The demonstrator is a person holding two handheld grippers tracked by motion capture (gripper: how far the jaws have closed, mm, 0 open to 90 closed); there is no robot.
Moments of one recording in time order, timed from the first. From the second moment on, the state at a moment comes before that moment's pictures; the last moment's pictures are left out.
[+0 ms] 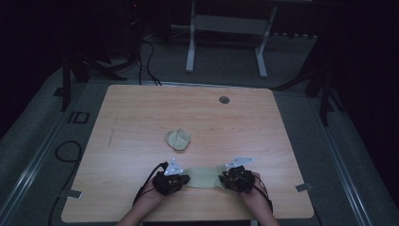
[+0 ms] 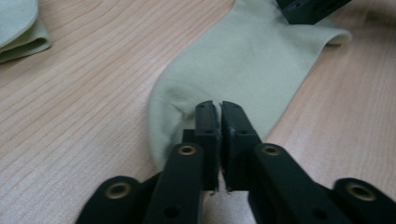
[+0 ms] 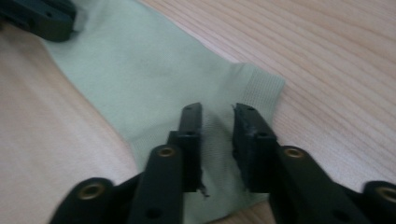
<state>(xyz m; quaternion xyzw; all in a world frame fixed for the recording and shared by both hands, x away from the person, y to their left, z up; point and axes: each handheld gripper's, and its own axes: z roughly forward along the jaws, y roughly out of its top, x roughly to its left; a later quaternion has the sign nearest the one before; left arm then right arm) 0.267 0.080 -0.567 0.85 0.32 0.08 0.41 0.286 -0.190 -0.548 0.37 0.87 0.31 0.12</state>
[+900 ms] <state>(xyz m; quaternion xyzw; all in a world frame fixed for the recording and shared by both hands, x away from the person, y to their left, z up) 0.233 0.115 -0.561 0.83 0.32 0.11 0.43 0.353 -0.109 -0.487 0.33 0.87 0.35 0.12</state>
